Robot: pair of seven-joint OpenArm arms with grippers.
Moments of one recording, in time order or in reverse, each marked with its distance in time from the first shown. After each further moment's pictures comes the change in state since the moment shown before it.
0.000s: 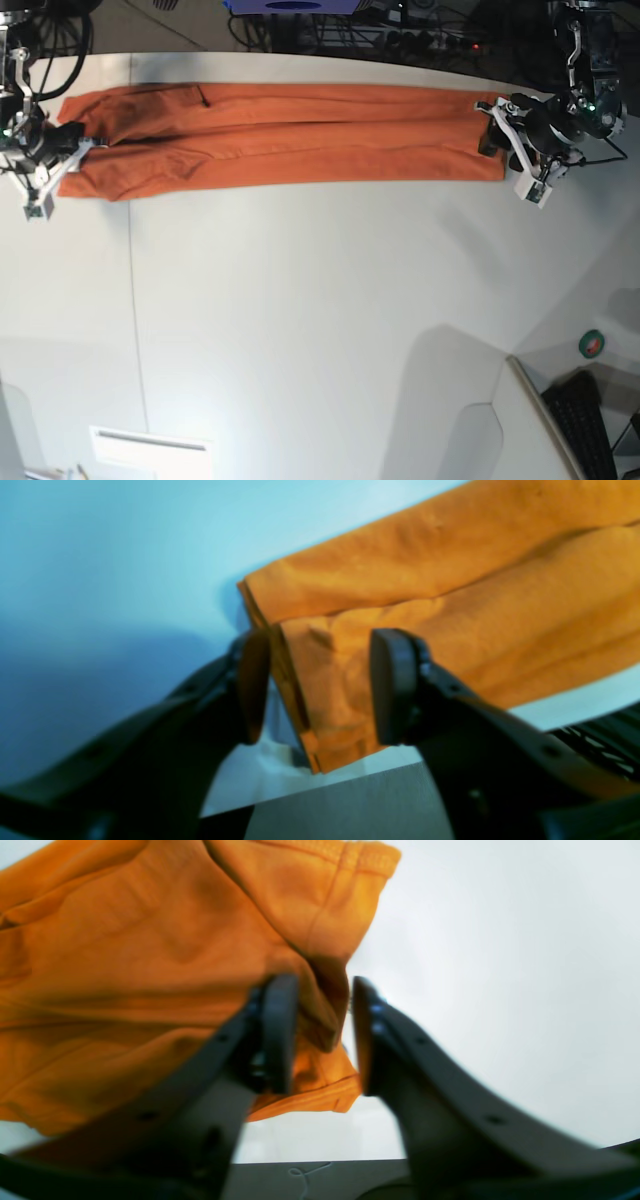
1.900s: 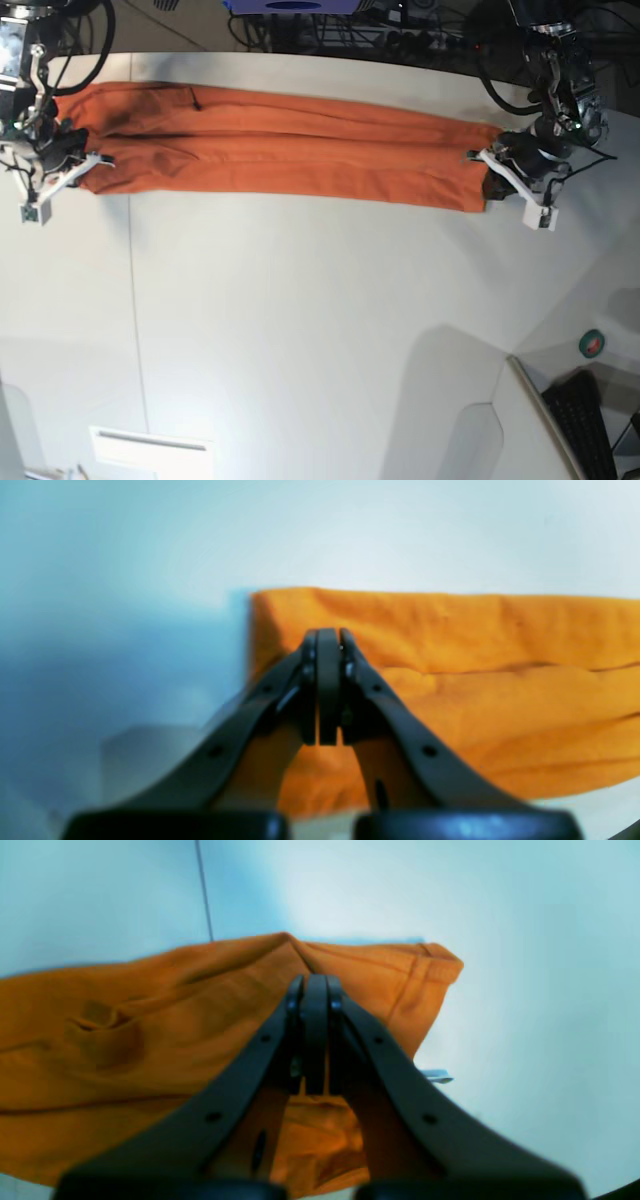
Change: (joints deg) left arm -8.2 9.6 -8.2 -8.2 0.2 1.3 -5.4; right arm 0.4 -6.8 4.2 -1.5 -0.4 -0.2 10.6
